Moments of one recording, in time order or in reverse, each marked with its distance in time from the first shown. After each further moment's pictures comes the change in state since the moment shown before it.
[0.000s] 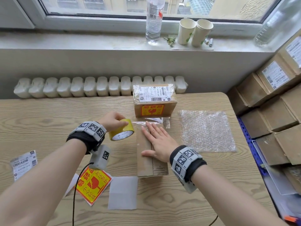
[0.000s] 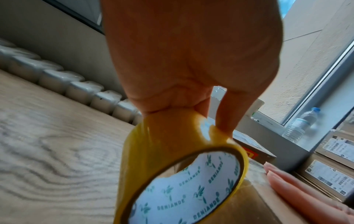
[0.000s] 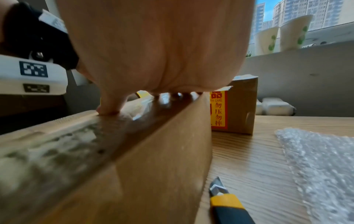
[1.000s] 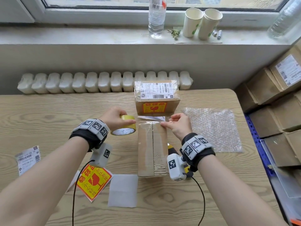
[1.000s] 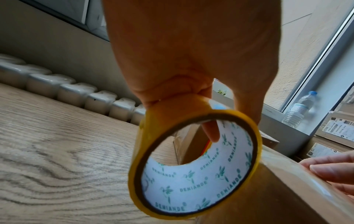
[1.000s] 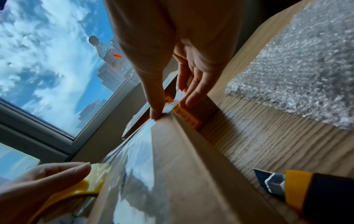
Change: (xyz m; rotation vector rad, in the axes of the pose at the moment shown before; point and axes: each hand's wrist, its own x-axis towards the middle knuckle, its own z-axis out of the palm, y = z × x) left_hand -0.002 0.016 0.005 0.063 0.101 -0.037; right_hand 0.024 0.052 -0.018 1.085 0.568 0.630
